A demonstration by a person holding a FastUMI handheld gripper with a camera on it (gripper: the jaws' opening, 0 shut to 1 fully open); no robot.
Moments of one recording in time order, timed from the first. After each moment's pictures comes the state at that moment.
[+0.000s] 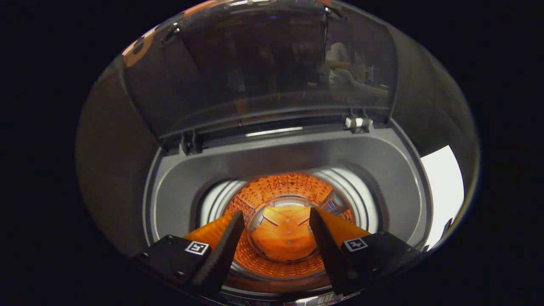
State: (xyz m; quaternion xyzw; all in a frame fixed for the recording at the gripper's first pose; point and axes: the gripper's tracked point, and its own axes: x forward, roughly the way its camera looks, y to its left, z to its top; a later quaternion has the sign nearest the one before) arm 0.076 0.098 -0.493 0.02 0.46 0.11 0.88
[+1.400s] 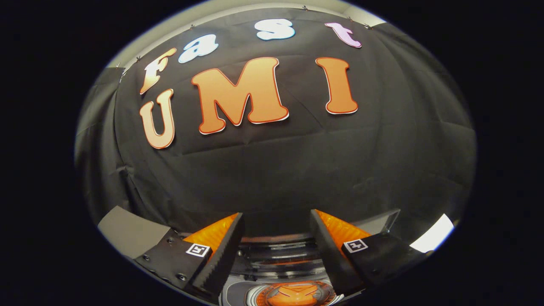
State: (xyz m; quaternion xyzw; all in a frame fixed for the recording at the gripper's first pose) arm 0.241 0.140 -0.202 0.05 0.19 0.15 0.97
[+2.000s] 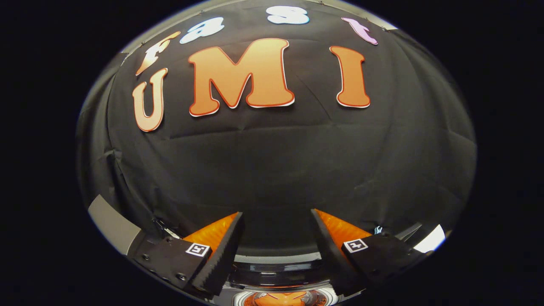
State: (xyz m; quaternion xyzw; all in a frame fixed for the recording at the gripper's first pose) arm 0.293 0.156 -0.241 0.01 0.23 0.14 0.96
